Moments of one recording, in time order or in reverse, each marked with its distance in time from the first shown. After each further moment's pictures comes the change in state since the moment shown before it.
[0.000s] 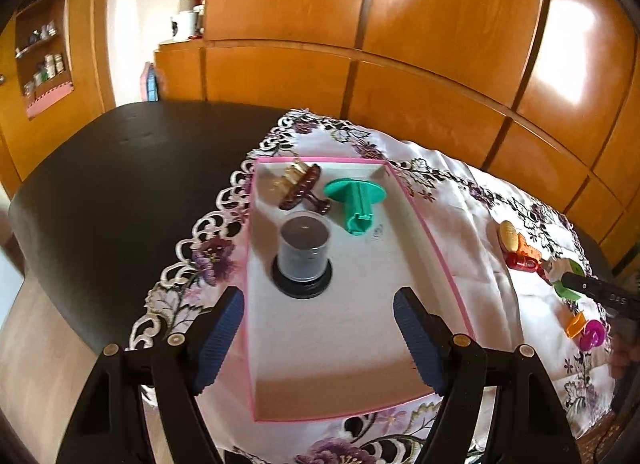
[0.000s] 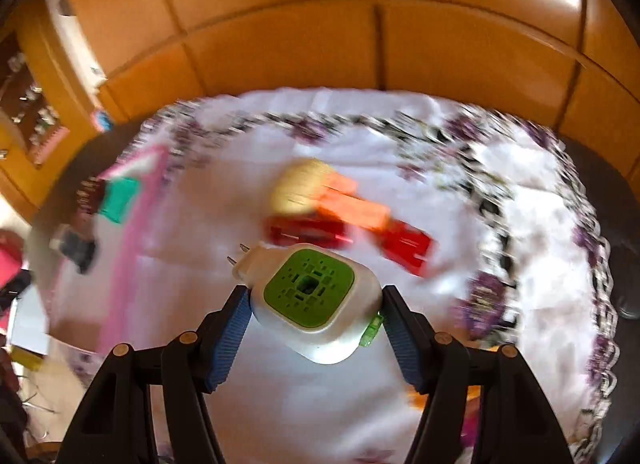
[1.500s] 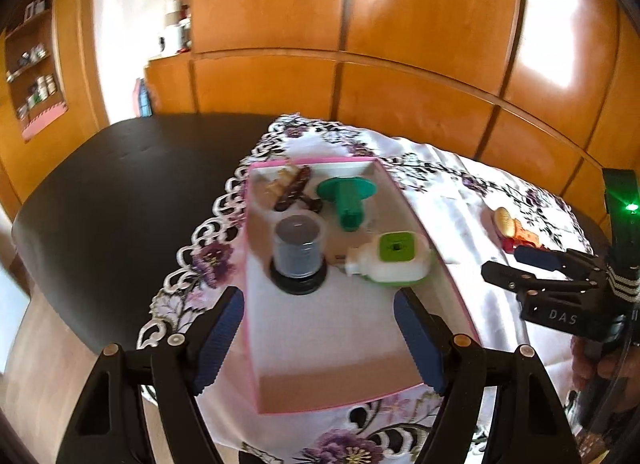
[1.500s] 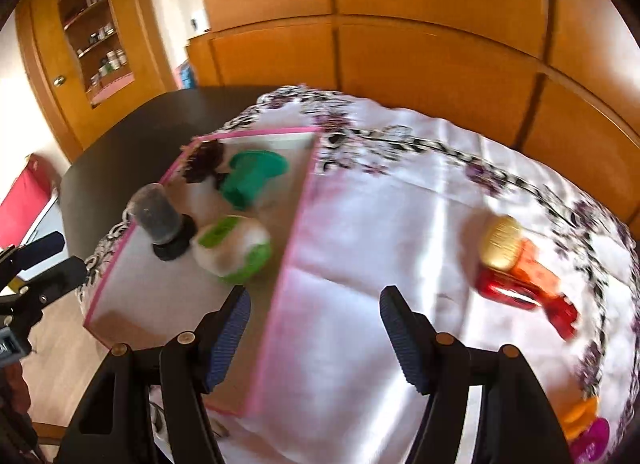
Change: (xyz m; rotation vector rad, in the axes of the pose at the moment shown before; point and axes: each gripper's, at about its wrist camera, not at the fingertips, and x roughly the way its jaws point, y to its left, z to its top) left arm -0.007 -0.017 -0.006 0.094 -0.012 -0.009; right arm 0.036 0.127 -0.008 -0.213 -0.020 0.026
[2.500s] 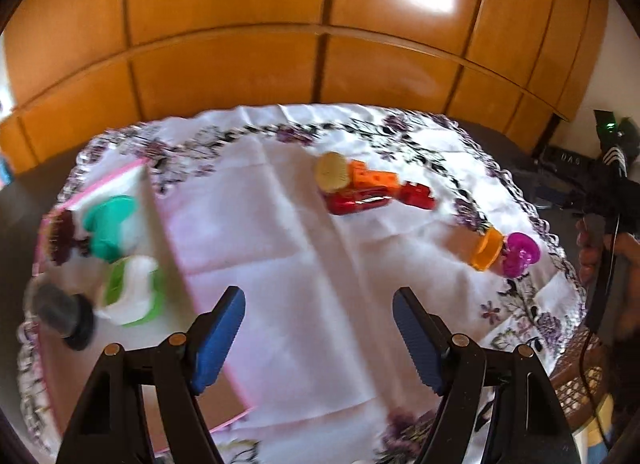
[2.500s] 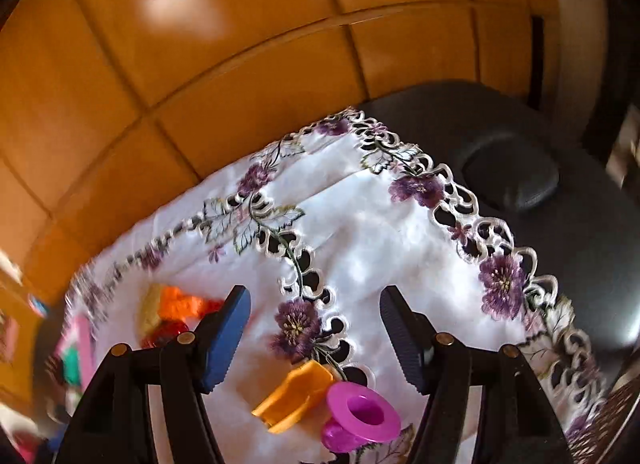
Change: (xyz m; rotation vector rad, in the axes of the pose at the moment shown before) left arm 0.051 -0.185 0.005 0.307 0.146 -0.341; right arm -0.124 -0.281 -0.095 0.855 -0.220 -0.335
